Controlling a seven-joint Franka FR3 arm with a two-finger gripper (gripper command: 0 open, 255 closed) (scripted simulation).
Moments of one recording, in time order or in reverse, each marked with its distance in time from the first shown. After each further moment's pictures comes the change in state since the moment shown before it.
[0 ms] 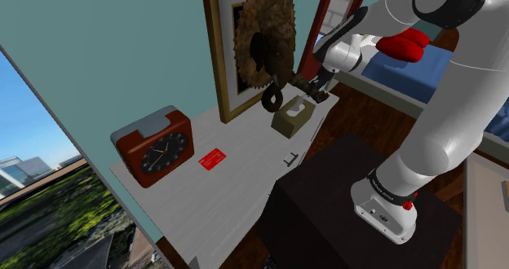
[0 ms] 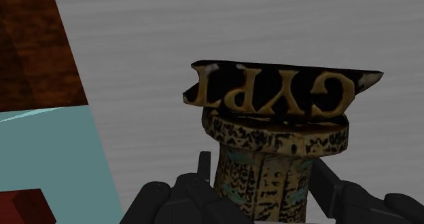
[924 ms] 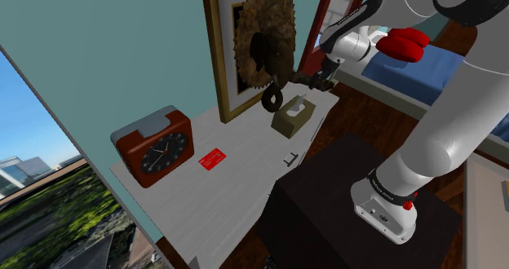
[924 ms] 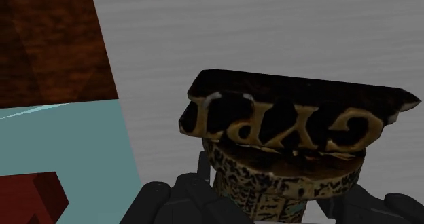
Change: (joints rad) arm 0.037 -0.110 -0.057 -0.007 -0.121 -0.088 0.099
